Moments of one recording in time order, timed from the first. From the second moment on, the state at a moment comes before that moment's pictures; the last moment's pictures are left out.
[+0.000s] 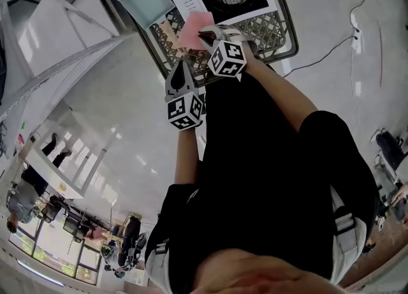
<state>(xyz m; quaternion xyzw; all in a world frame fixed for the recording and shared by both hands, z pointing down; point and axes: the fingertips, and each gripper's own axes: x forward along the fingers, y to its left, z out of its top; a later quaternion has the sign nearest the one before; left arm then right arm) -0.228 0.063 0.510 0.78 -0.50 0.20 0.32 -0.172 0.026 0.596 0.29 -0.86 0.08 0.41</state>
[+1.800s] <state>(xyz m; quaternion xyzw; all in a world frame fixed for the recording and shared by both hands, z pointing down) -0.186 0.056 0.566 0.71 -0.57 0.23 0.34 -0.135 0.044 0.650 0.22 -0.88 0.00 0.43</state>
